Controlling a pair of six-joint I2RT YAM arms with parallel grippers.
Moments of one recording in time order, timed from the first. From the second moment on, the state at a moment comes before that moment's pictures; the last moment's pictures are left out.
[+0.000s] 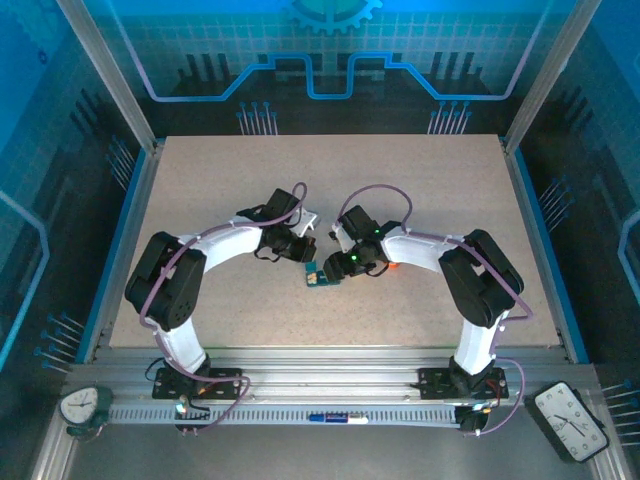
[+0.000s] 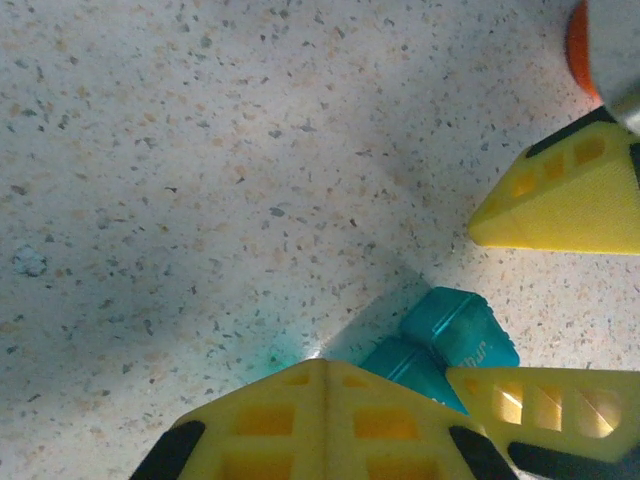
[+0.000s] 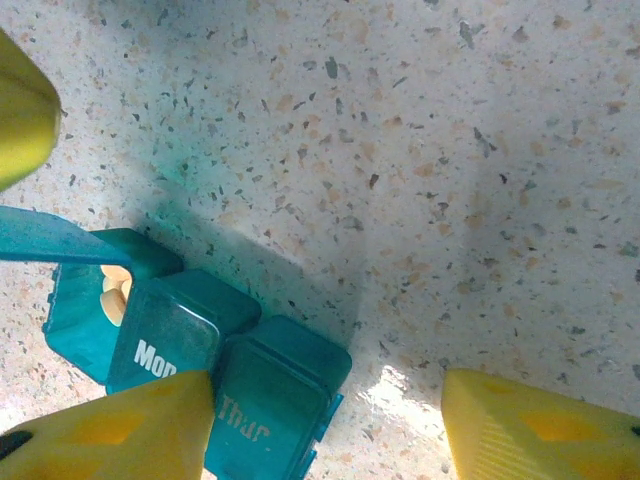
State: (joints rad) left arm -0.46 1.76 1.10 -0.46 0.39 -0.14; right arm 0.64 1.82 1.09 -0.46 -0.25 0.28
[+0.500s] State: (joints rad) left arm -0.49 1.70 1.06 -0.48 0.42 -0.14; right arm 0.64 1.82 1.09 -0.46 -0.26 0.29
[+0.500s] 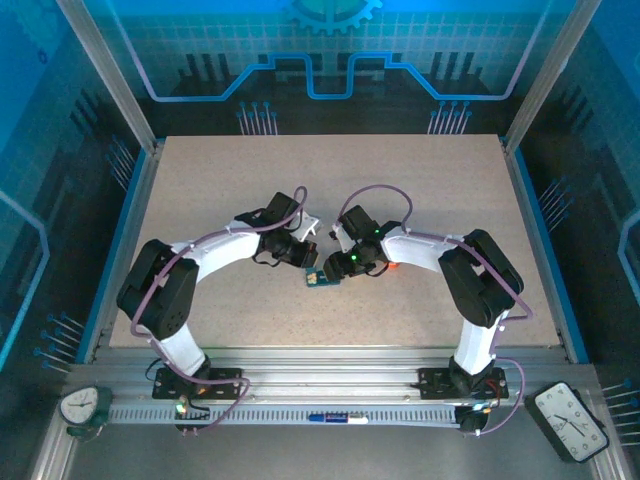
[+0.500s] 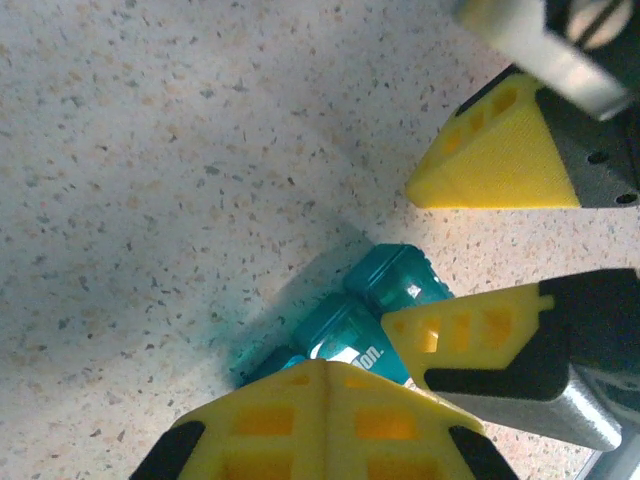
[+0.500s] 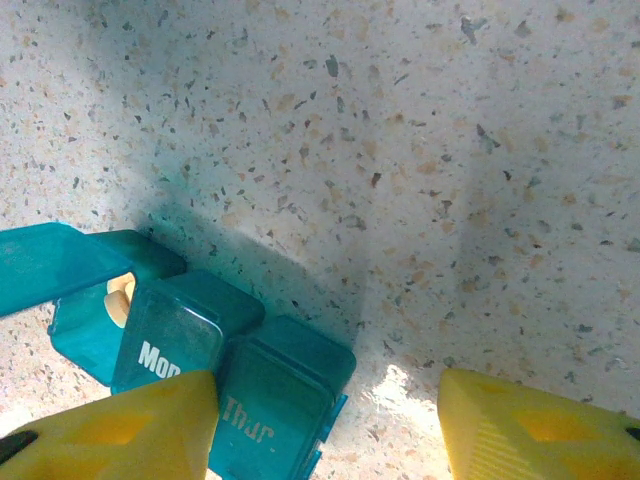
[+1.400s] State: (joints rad) left arm -0.54 1.68 0.95 -0.47 0.43 -0.17; right arm 0.64 1.83 1.09 -0.44 -0.27 0.30
